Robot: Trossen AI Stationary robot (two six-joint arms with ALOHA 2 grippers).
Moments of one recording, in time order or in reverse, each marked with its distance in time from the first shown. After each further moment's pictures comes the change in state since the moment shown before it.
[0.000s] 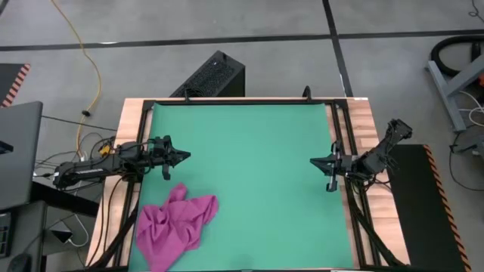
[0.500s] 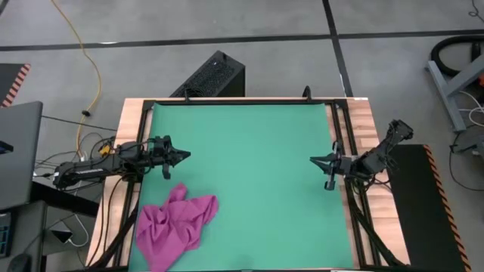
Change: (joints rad) left arm 0.000 0.001 0.000 0.001 -0.010 -0.035; right arm -0.021 0.000 0.000 -0.005 0.009 -0.126
